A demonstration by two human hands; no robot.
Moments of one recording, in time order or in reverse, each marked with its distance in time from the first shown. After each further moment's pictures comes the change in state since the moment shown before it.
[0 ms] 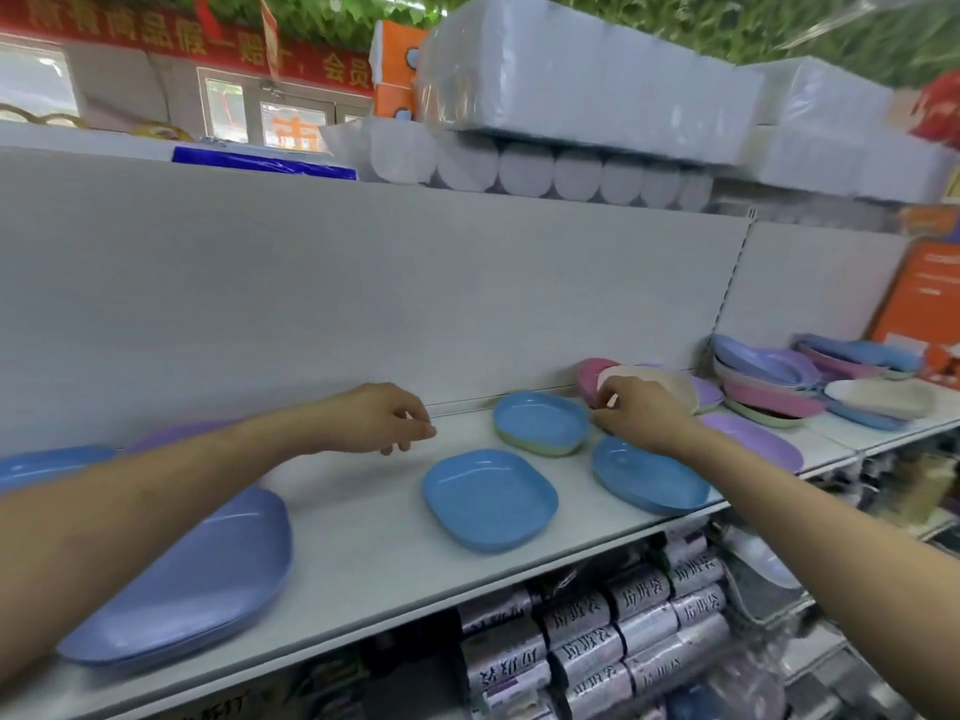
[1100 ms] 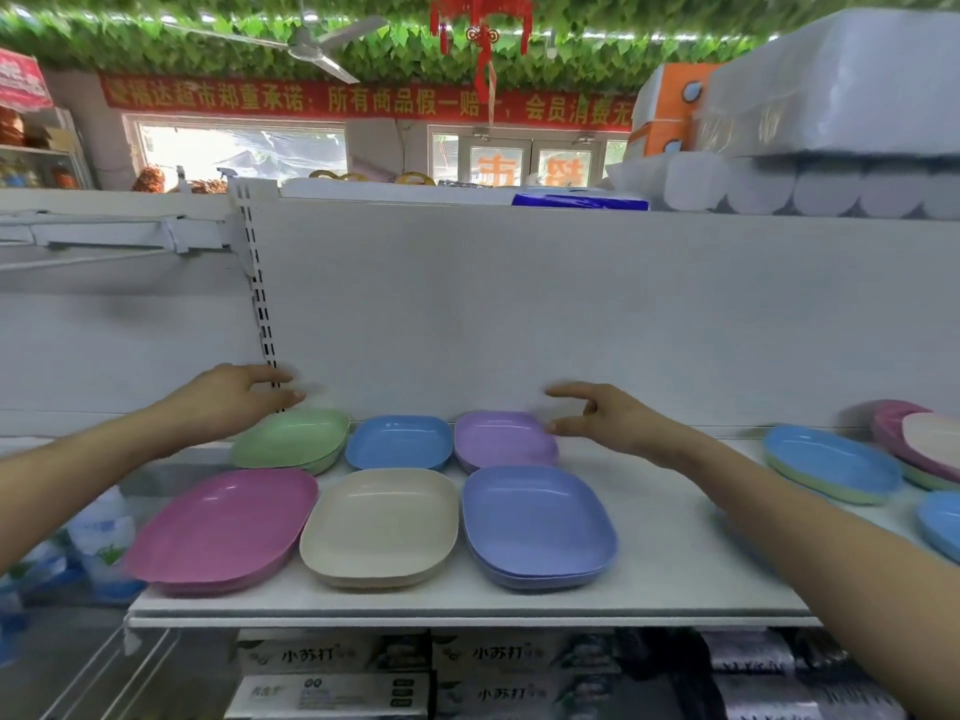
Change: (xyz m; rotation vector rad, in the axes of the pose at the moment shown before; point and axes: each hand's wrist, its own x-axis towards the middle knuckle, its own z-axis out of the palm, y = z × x) left_hand -0.320 -0.253 -0.165 0.093 0.595 -0.609; right_hand -0.015 -0.317 0.077 0.512 -0.345 -0.449
